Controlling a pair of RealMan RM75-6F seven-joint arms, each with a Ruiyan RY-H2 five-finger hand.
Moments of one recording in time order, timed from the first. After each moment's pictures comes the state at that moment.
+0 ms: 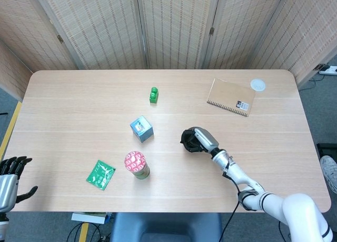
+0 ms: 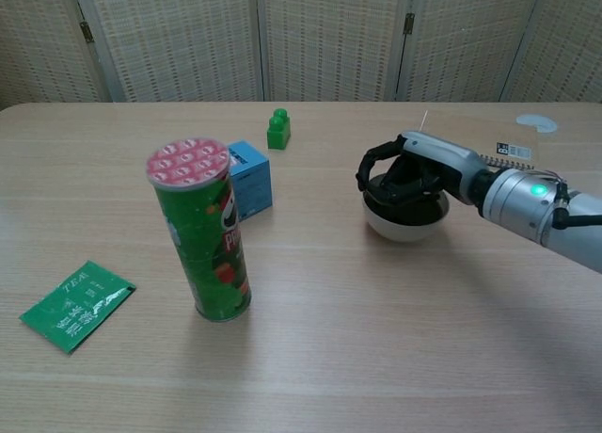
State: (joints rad) left arm -0.04 -1.18 -0.04 -1.56 1.46 1.51 0.15; right arm 0.77 -1.81 0.10 -0.86 -1.52 0.94 0.90
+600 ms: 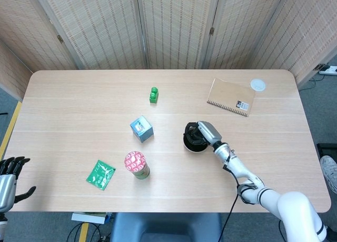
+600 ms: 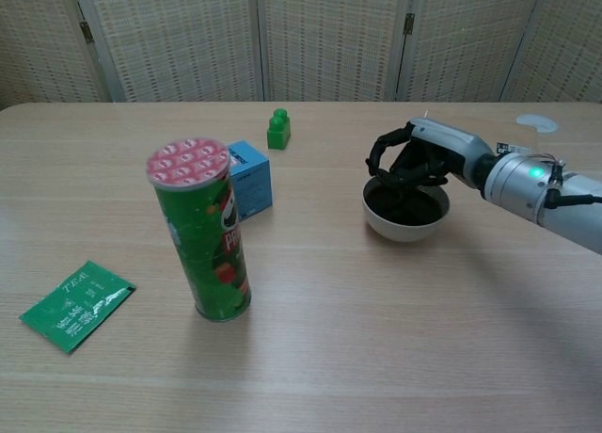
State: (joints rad) left arm -0.04 -1.17 -0.05 -1.55 1.44 1.51 0.15; right arm 0.82 -1.85 0.12 -0.73 -1.49 0.89 0.92
